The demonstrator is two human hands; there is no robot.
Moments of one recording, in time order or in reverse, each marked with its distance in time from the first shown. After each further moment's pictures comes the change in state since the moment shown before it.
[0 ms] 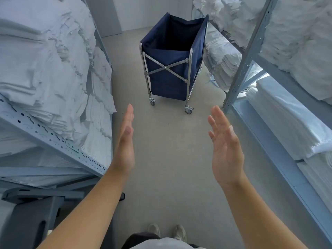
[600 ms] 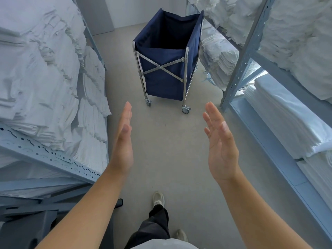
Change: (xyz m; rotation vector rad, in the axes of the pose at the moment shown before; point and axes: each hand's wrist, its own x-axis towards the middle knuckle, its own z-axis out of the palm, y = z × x) left_hand 0.060 -0.014 0.004 0.015 -0.037 0.010; right_hand 0.057 0.020 0.007 -0.054 -0.023 -0.006
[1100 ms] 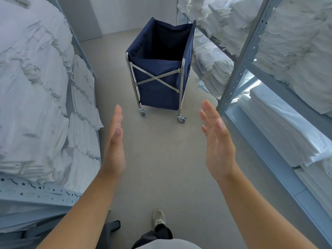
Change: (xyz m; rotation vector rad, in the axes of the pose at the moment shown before) left_hand 0.110 -0.016 -0.051 -0.020 -0.014 0.020; right_hand 0.104 0.009 0.053 -0.043 0.027 -0.011
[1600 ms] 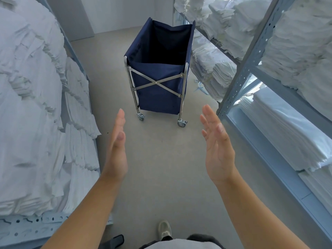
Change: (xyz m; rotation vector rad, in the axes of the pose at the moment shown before) left_hand 0.093 -0.032 -0.051 -0.018 -0.051 -0.043; right_hand 0.075 0.031 0.061 -0.031 0.059 0.025
